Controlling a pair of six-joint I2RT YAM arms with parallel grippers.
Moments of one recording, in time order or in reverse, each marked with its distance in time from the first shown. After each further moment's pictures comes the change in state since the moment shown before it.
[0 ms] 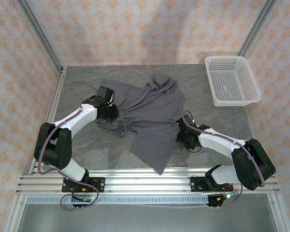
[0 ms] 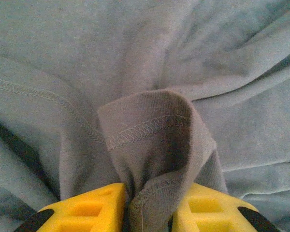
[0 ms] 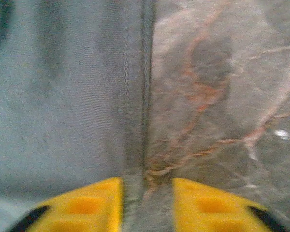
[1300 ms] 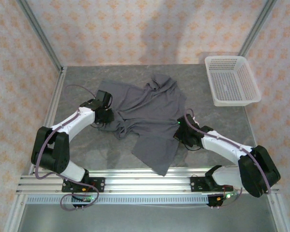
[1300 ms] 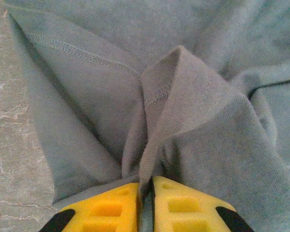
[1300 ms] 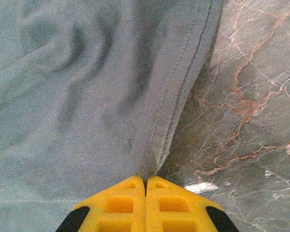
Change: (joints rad) left arm 0.013 -0.056 -0.063 -0.056 -0.127 -0.004; right arm 0.010 -0.097 -0.006 0.075 -0.009 0.026
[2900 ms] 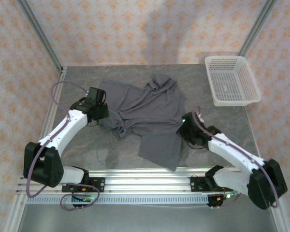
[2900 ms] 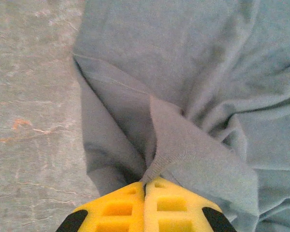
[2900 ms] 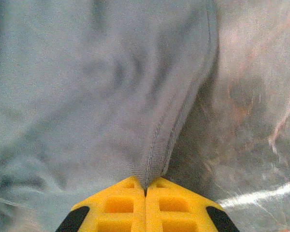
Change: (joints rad) left arm 0.032 -0.171 0.050 -0.101 -0.056 -0.003; right arm -0.051 -0.189 0.084 -0.116 0.048 0.045
